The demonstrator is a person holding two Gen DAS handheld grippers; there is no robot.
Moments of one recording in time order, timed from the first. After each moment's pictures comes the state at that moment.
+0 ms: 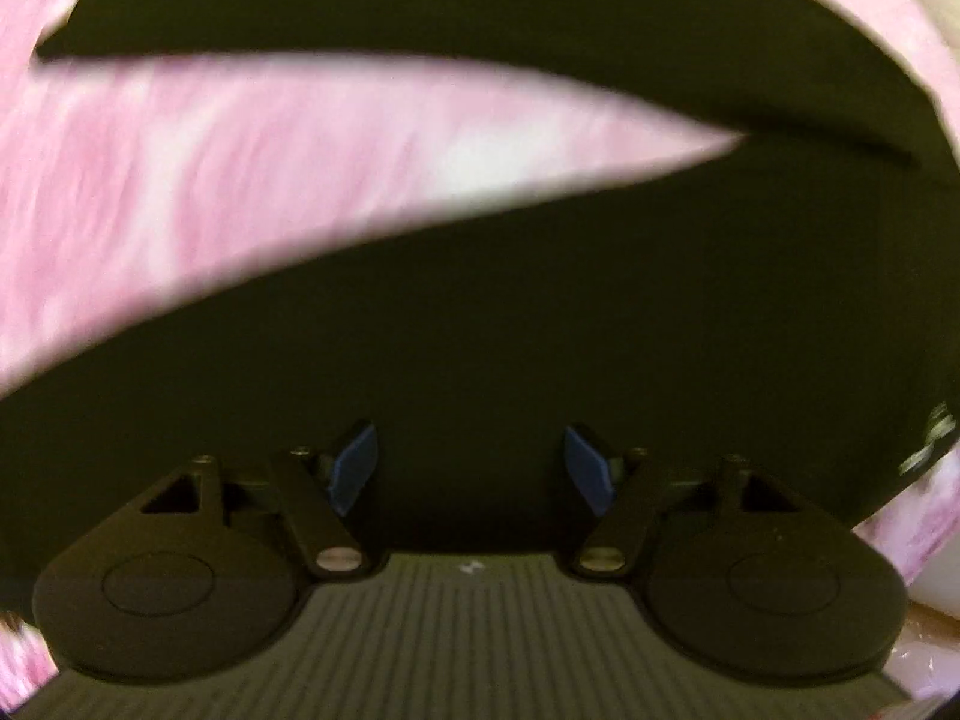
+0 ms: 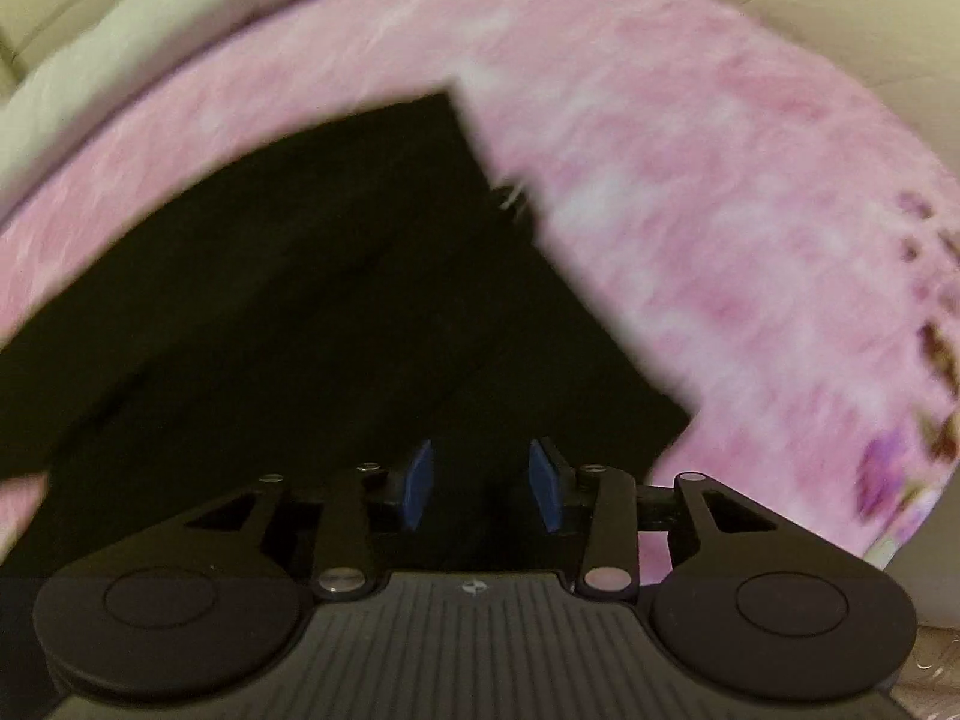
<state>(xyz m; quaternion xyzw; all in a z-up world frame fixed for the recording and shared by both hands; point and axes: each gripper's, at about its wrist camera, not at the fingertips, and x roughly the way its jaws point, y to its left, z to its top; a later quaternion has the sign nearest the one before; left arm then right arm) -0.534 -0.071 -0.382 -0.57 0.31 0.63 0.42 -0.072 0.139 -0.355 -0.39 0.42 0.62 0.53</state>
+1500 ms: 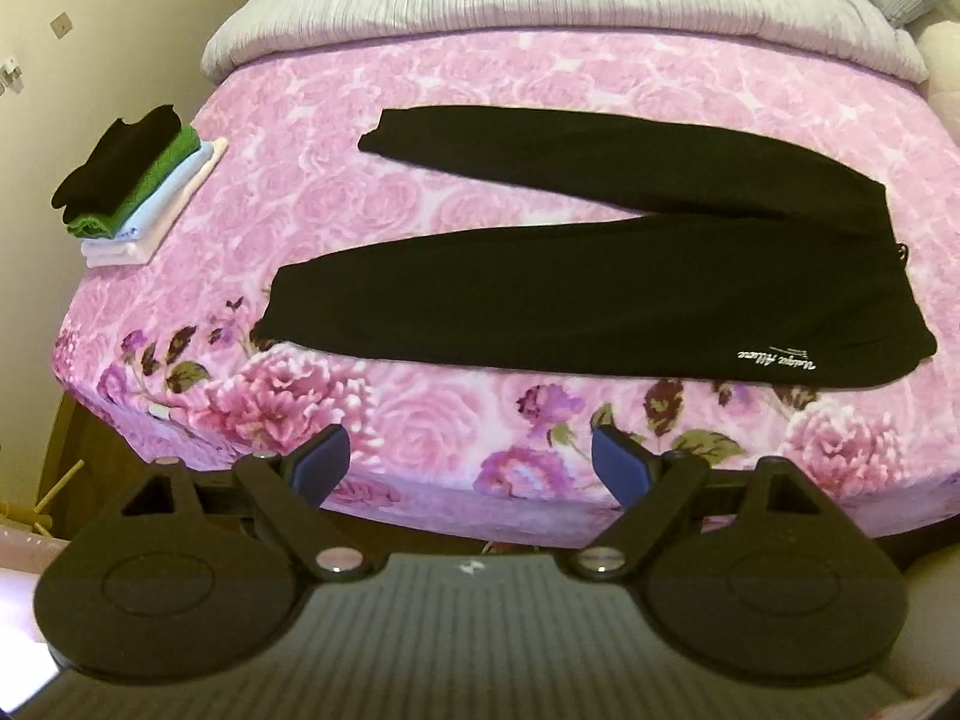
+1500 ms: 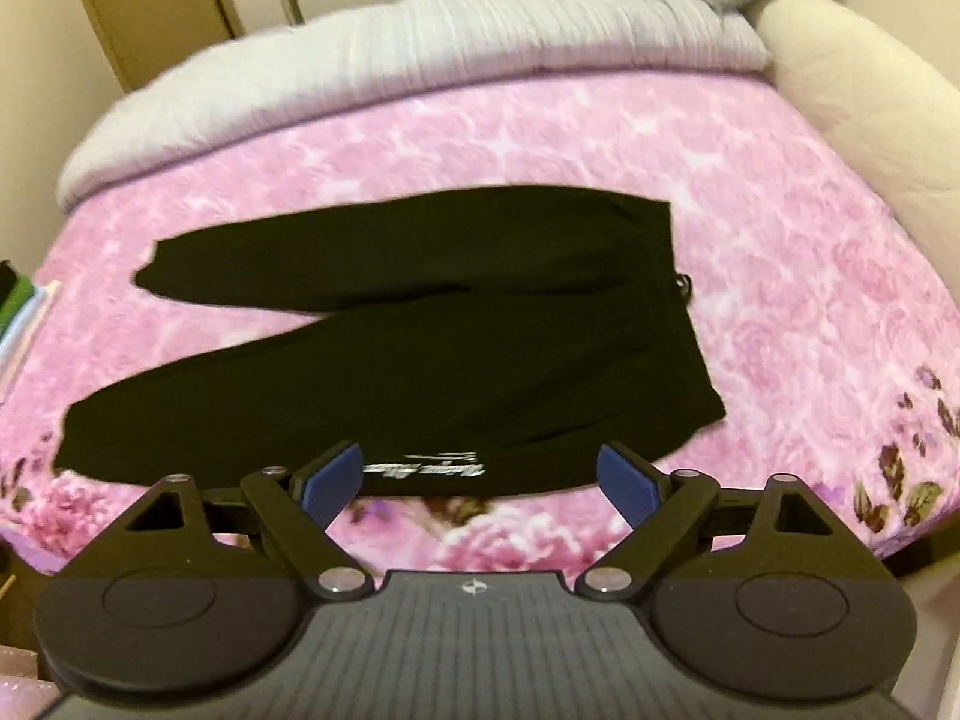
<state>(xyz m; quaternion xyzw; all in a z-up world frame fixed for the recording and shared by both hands) -0.282 -0.250 -0.106 -0.43 0.27 0.81 0.30 -0.062 -0.020 -0.156 -0.40 0.29 0.79 0.38</state>
